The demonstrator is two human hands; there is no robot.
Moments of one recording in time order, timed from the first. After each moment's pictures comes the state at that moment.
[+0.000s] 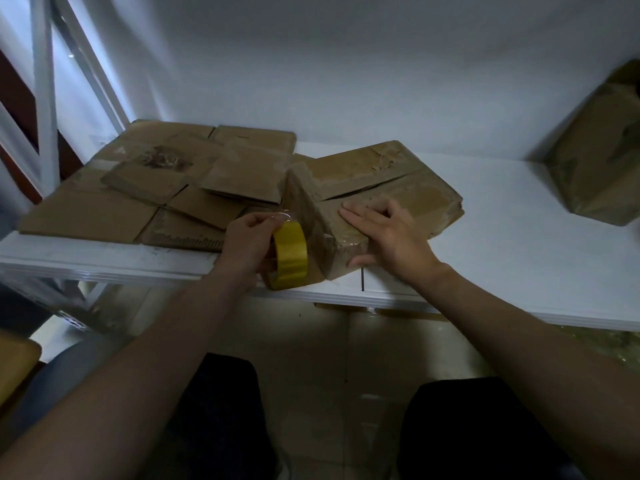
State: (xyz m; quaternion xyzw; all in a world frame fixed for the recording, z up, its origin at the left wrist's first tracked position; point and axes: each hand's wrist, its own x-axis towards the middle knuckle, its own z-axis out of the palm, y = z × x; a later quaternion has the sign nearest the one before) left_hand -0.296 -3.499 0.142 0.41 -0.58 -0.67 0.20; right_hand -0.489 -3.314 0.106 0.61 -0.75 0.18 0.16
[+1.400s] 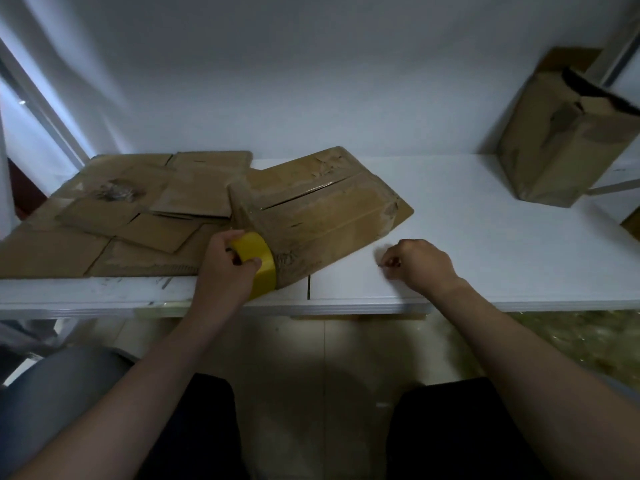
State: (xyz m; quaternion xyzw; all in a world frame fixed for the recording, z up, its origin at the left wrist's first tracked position) left_hand -0.308 -3.414 0.155 0.38 -0.75 -0.50 0.22; right_hand -0.540 -3.190 0.102 0.35 -0.93 0.09 -0.04
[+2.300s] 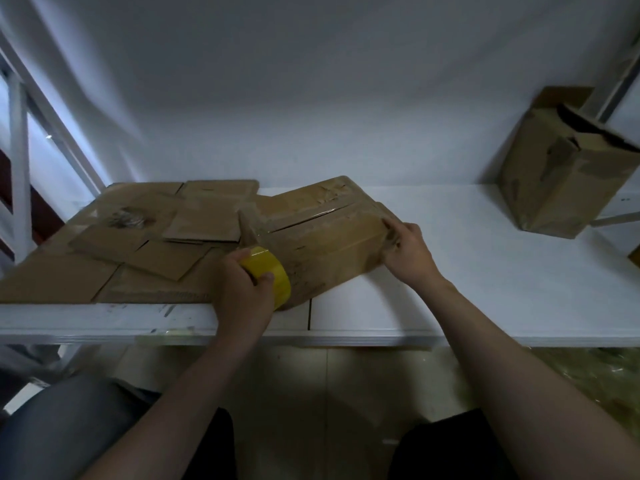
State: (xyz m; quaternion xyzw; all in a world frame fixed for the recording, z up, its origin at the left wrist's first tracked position) left_hand -0.335 -3.388 0.166 0.39 -0.74 -0.45 0.30; right_hand -0.568 -3.227 0.133 0.26 -0.87 0.41 -0.08
